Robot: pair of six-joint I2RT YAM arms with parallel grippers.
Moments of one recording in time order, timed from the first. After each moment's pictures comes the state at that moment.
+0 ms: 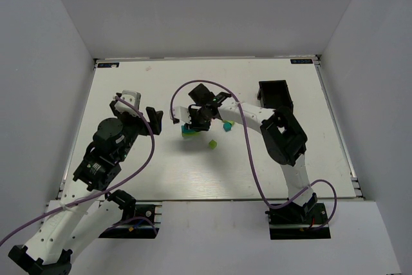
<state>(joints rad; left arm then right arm) -0.53 0.63 0.79 -0.28 -0.25 -0.11 0.83 2.09 1.62 -0.59 -0.31 -0.91</state>
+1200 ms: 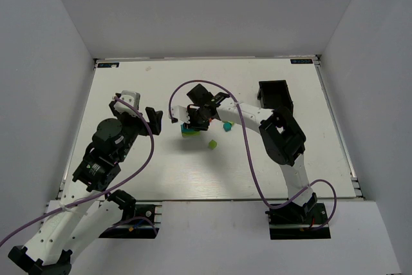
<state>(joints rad) -0.53 0.62 0.79 -0.28 -0.25 -0.11 0.84 2.10 1.64 -0.58 -0.27 -0.87</state>
